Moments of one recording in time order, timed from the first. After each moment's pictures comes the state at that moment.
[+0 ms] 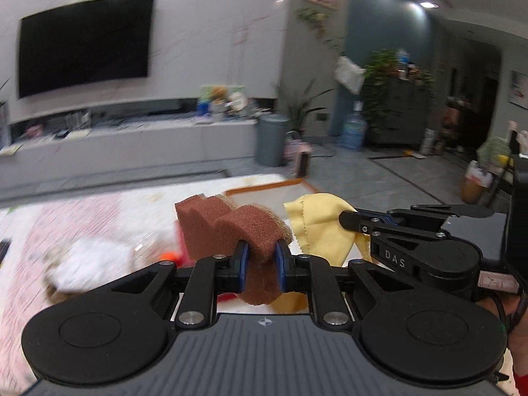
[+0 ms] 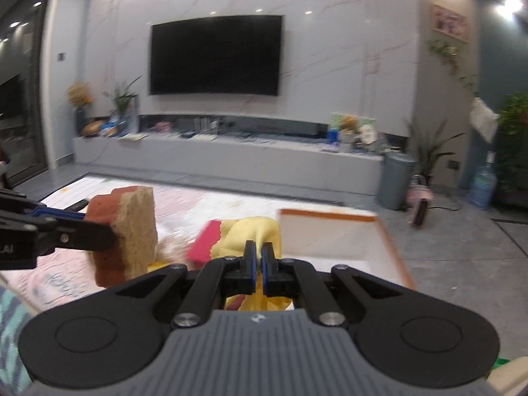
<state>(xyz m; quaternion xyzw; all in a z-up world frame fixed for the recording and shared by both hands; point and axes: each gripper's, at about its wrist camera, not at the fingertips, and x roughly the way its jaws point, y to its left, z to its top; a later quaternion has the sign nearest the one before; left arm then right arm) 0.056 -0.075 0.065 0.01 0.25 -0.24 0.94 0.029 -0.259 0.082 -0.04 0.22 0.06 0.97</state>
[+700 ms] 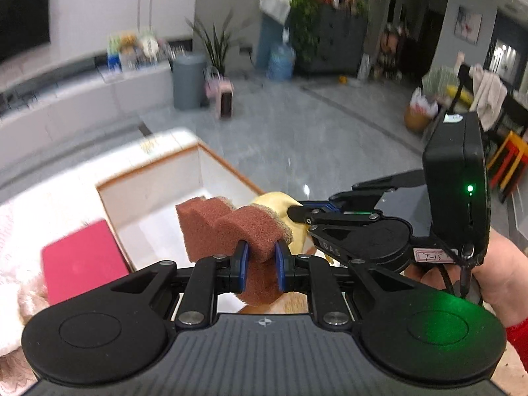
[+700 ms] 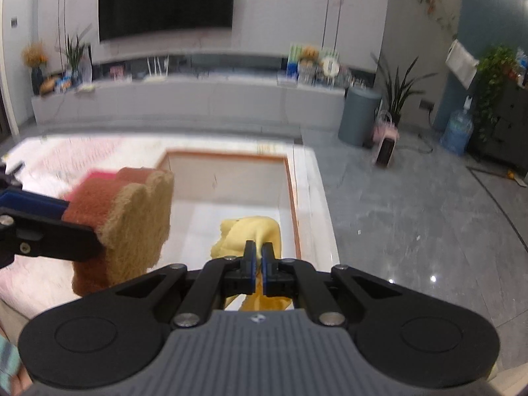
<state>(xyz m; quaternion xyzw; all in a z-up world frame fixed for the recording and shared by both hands) 0.158 -0.216 0.036 0.08 0.38 -0.36 0.85 0.129 -0.406 0.046 -0.05 0.36 0.02 0.93</state>
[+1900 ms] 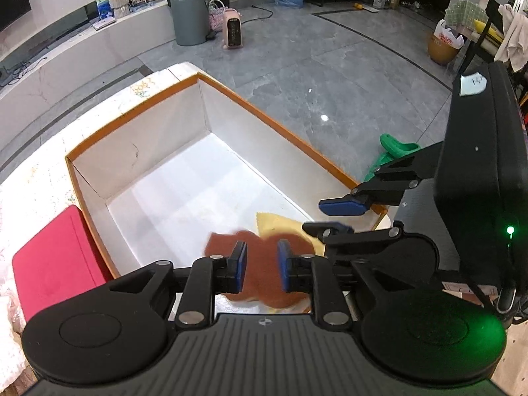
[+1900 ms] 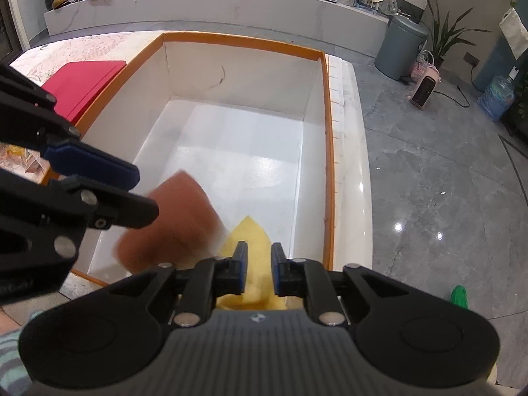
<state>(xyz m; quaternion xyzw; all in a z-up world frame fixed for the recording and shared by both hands) 0.207 -0.265 -0.001 0.16 0.46 -0.33 0.81 0.195 -0.412 -0.034 -0.10 0.50 0.06 0.86</state>
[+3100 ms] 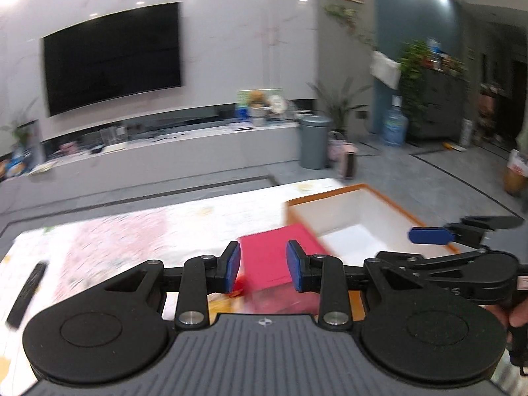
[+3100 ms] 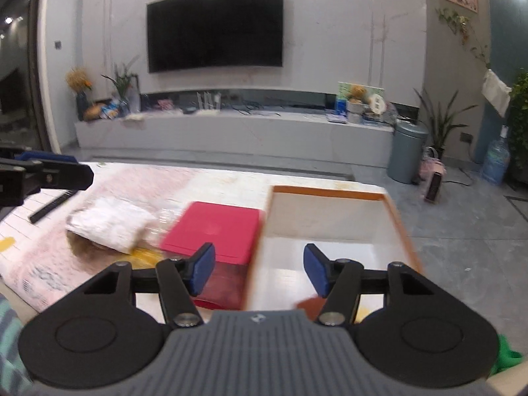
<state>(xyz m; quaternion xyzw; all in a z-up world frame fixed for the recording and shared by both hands) 0.123 -0.057 0.061 0.05 0.25 -0.15 0.96 0.096 -0.275 0.052 -0.02 0.28 0.09 0.96</state>
